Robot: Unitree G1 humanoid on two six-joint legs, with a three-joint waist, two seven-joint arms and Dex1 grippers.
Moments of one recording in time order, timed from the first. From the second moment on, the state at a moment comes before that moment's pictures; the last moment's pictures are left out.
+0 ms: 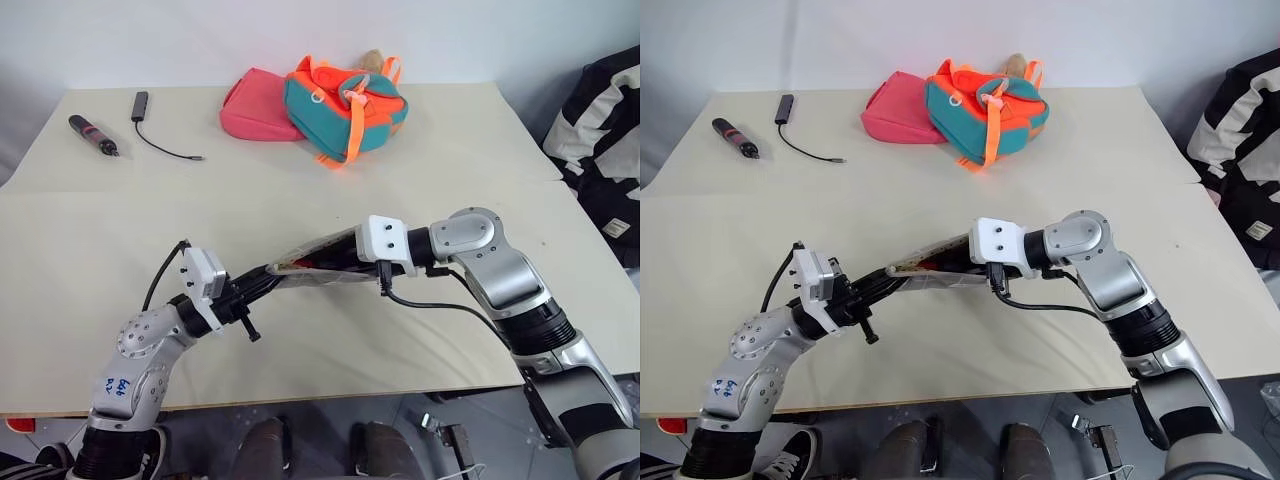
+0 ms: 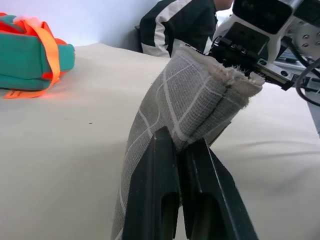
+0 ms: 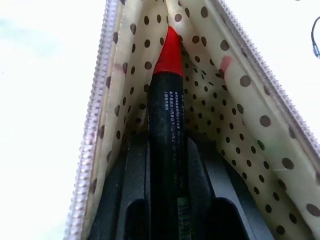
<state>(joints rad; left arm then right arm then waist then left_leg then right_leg) -0.09 0.47 0.07 -0.30 -0.53 0.22 -0.72 -0.77 -0.56 0.33 0.01 0.10 0.20 1.22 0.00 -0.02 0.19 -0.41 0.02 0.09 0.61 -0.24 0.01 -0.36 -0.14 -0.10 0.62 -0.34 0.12</state>
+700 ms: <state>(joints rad) -0.04 0.52 0.04 -0.18 -0.43 0.17 -0.74 -0.81 -0.57 0.24 0.01 0.18 0.20 1.20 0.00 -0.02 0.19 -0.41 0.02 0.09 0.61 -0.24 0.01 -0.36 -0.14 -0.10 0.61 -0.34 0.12</state>
